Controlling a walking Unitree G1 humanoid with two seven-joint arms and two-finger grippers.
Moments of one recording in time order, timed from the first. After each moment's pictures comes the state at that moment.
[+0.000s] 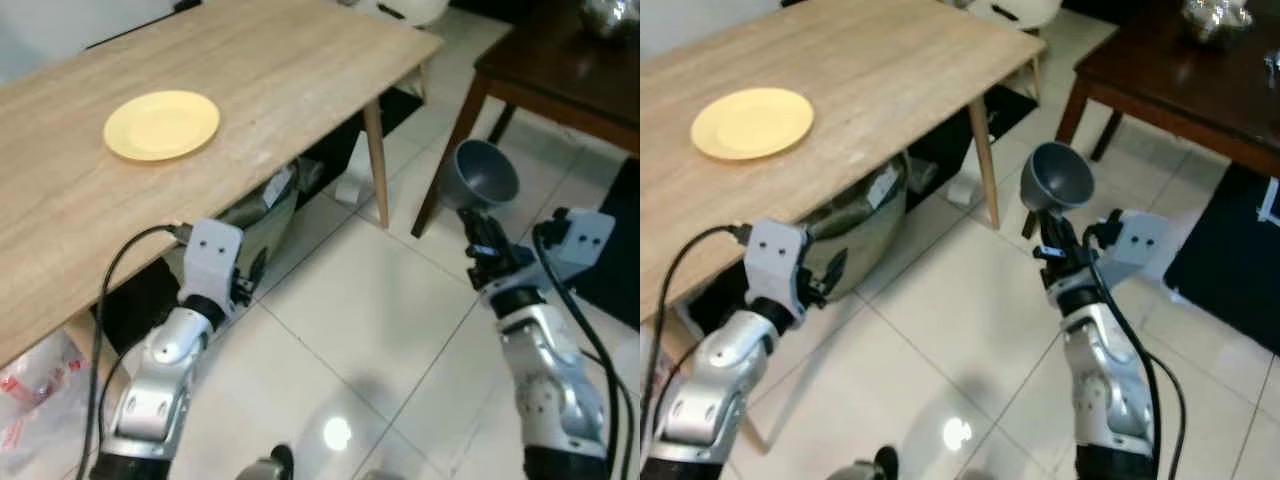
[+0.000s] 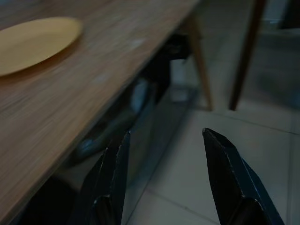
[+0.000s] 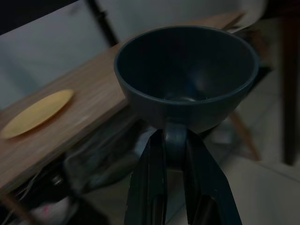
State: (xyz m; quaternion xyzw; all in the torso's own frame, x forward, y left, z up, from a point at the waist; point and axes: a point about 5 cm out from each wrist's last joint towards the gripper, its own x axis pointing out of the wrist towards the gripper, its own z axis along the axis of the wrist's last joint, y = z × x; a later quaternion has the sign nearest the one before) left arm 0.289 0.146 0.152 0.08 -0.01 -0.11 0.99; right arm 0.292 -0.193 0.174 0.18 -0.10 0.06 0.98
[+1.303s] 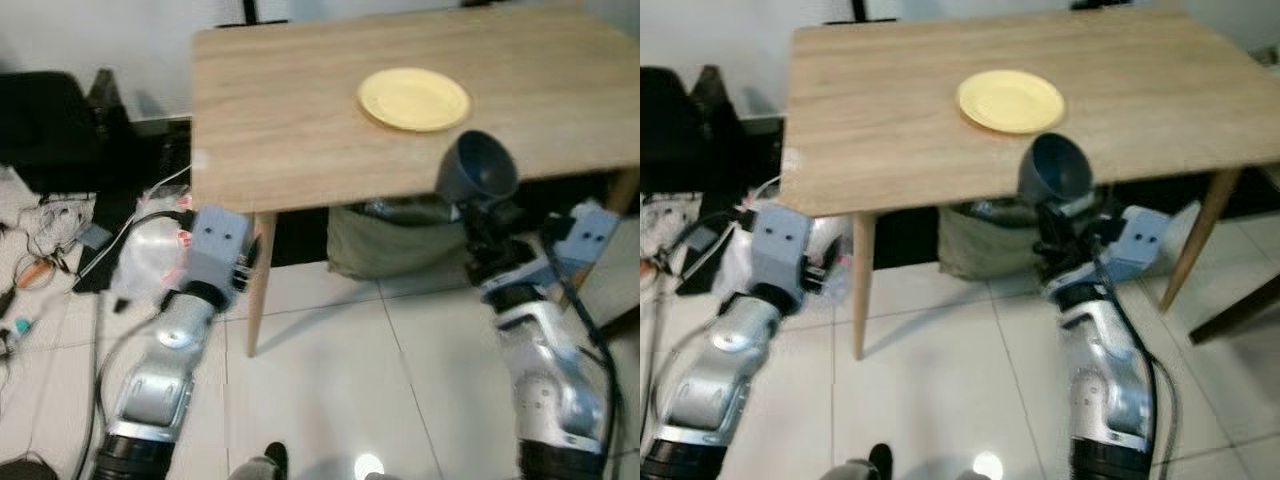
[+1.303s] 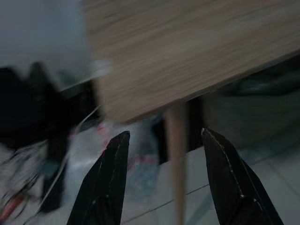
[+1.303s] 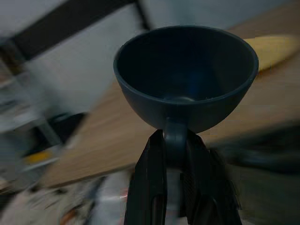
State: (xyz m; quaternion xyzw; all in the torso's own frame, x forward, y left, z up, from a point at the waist) left arm 0.300 0.146 0.159 0.12 -0.02 -0.05 0.99; right arm 0.293 -0.184 0.187 0.20 -0.13 0.10 0.97
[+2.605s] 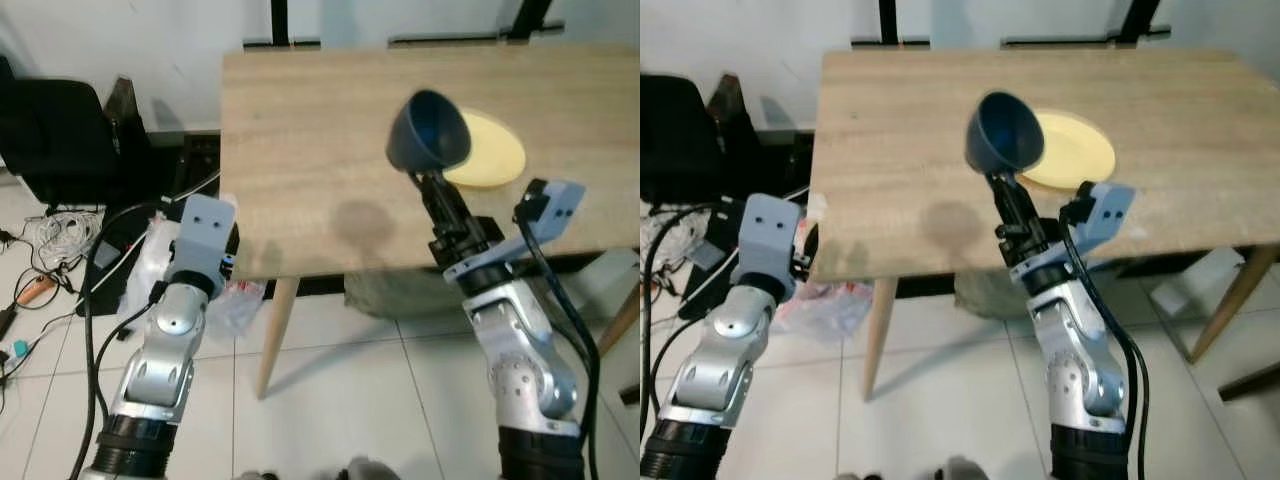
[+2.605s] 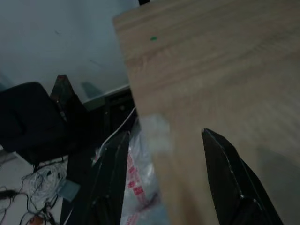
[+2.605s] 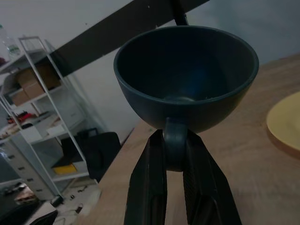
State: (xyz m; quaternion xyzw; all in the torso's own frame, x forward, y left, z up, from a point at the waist) left arm 0.314 0.144 0.160 0.14 -0.02 -0.02 0.99; right arm 0.297 -0.163 0.207 0.21 -0.17 0.17 0.95
